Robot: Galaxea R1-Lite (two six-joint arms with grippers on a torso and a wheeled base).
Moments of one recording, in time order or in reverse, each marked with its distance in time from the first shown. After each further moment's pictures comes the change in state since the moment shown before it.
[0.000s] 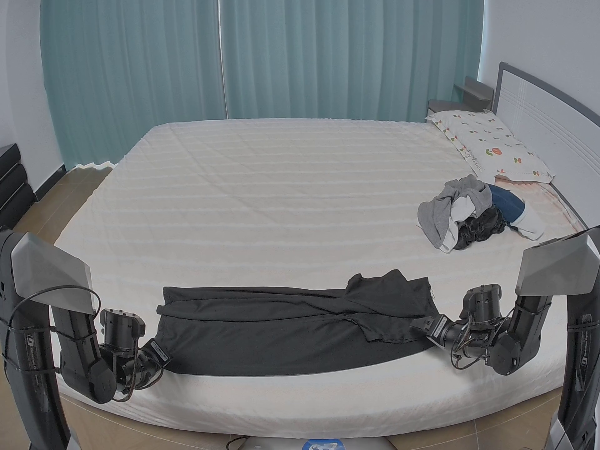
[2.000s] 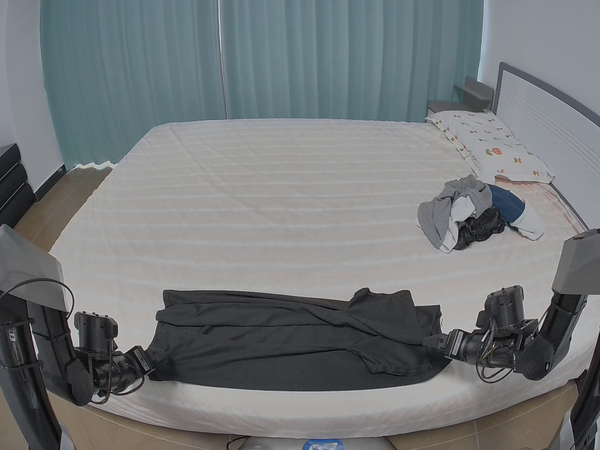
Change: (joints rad) left arm 0.151 -0.098 0.107 -0.006 -0.147 0.202; right arm -0.020 -0.287 0.194 0.178 -0.009 -0.215
